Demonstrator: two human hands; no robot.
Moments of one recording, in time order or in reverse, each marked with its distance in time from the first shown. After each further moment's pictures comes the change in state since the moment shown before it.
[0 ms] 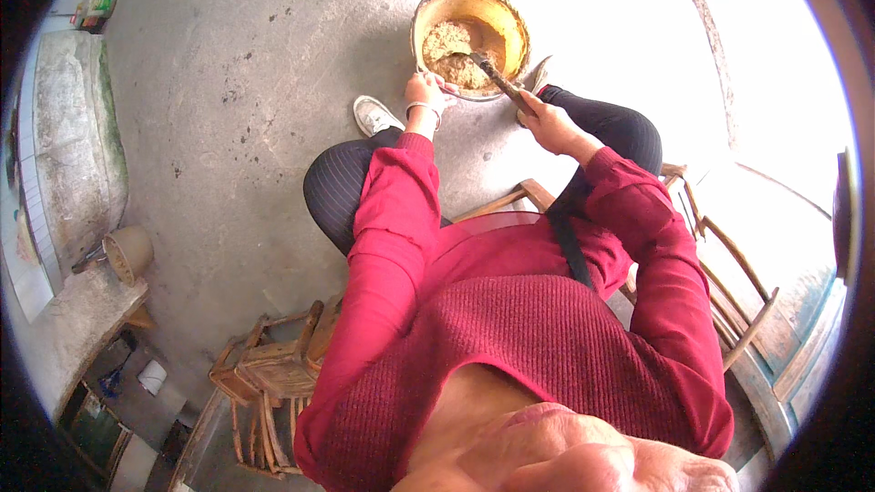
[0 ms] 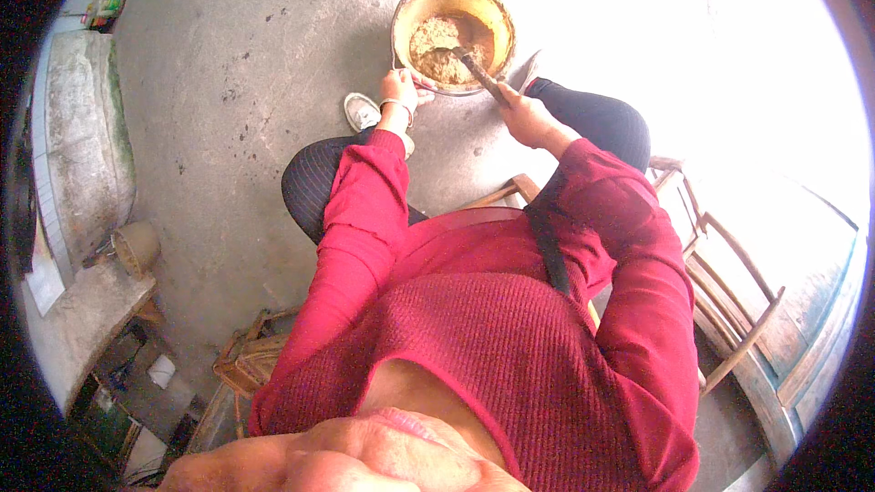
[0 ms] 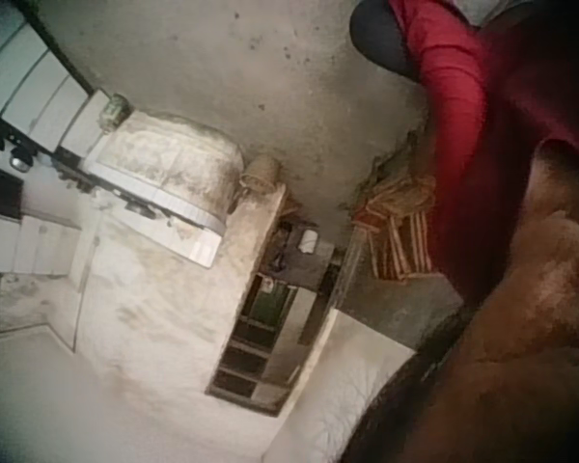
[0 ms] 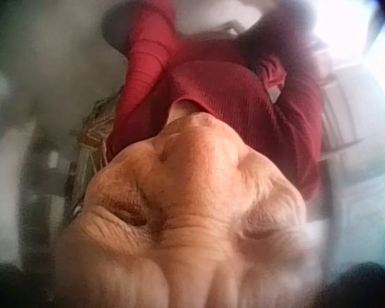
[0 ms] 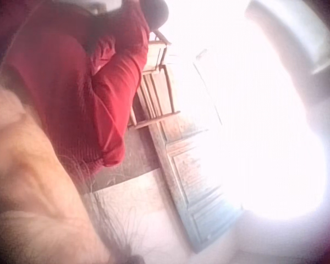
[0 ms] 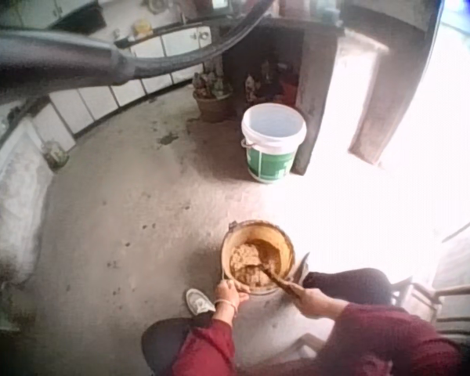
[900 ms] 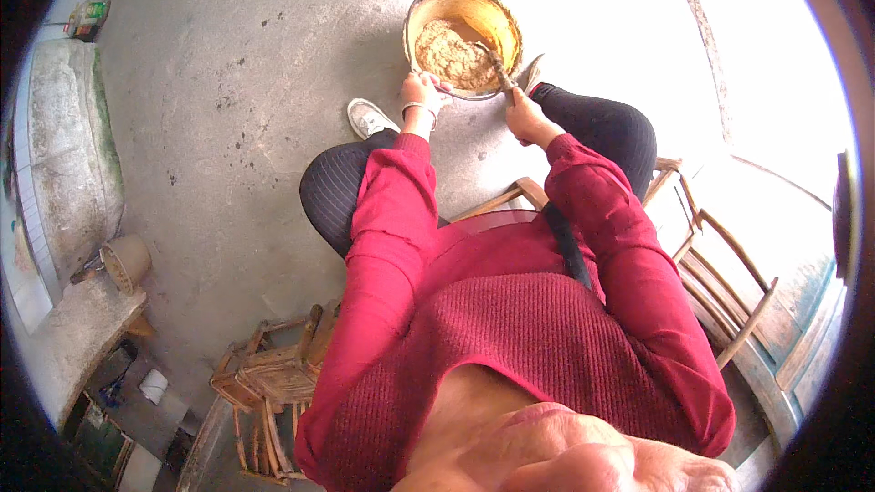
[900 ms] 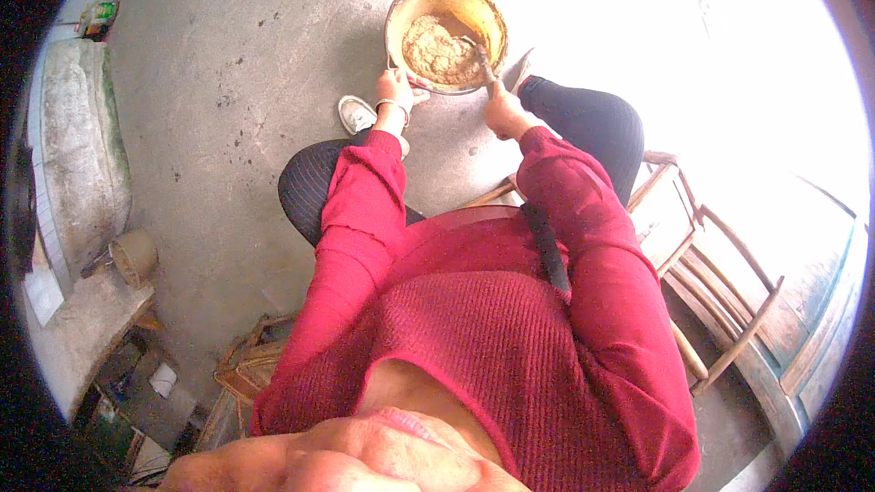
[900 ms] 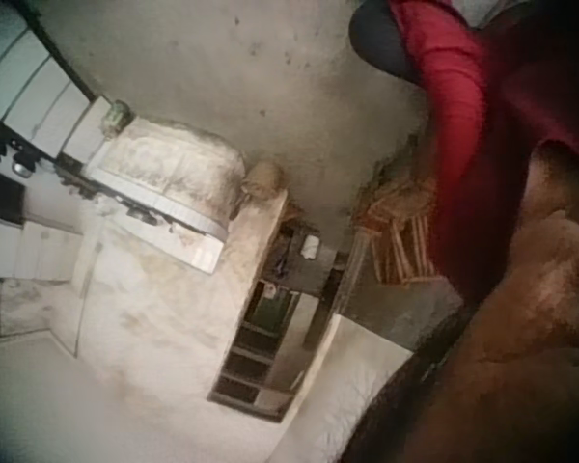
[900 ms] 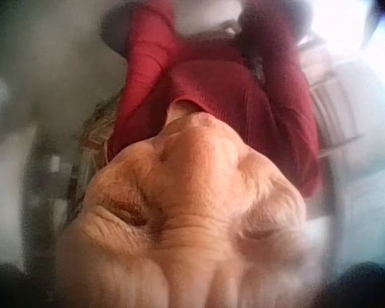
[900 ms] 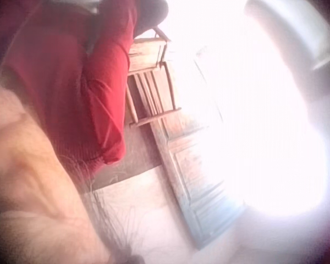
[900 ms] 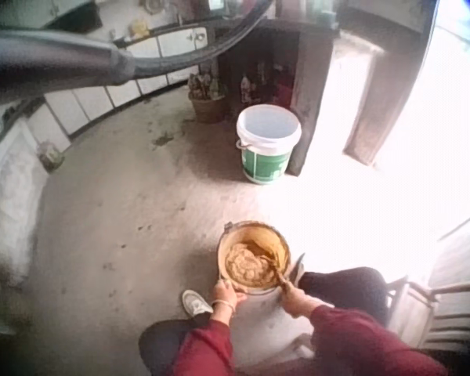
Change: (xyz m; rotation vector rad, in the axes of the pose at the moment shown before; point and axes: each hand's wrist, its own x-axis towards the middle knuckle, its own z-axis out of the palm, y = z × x) left_hand -0.006 0.006 0.007 0.028 0.029 0.020; right_hand 0.035 0.015 0.044 -0.955 -0.624 -0.164
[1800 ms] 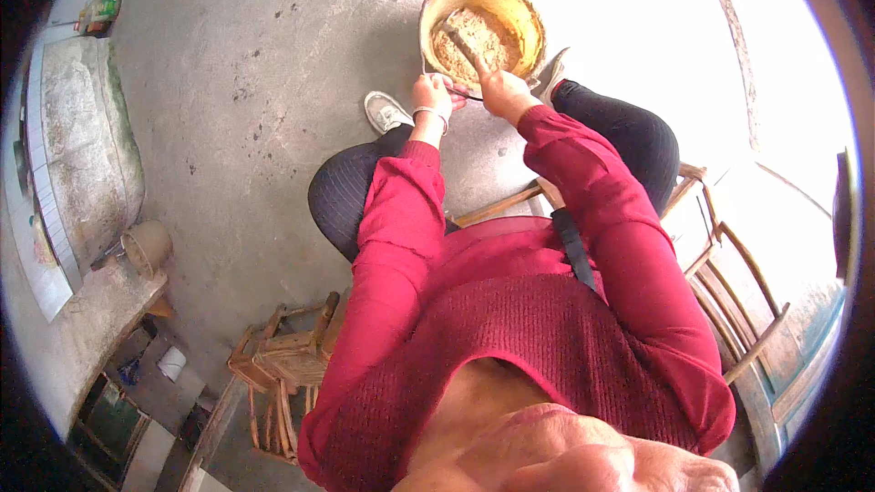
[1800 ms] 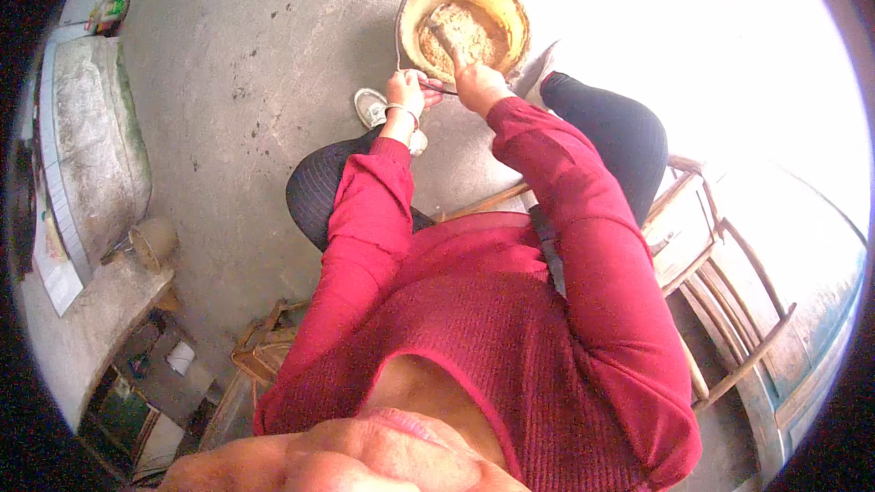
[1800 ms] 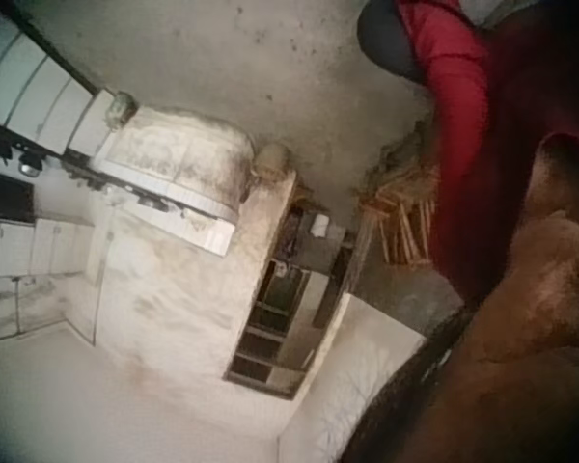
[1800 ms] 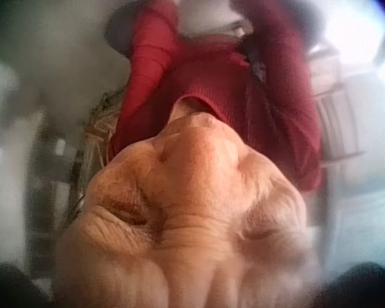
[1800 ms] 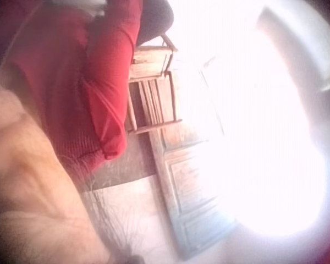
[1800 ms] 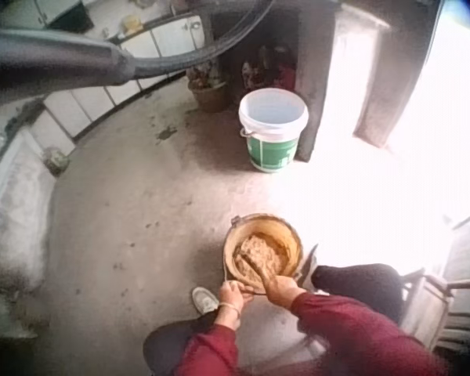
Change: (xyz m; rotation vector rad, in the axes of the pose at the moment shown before) left_hand -0.006 0.002 -0.005 0.074 0.010 -0.035; right_hand 0.062 -0.021 -0.048 0.547 0.441 0.292
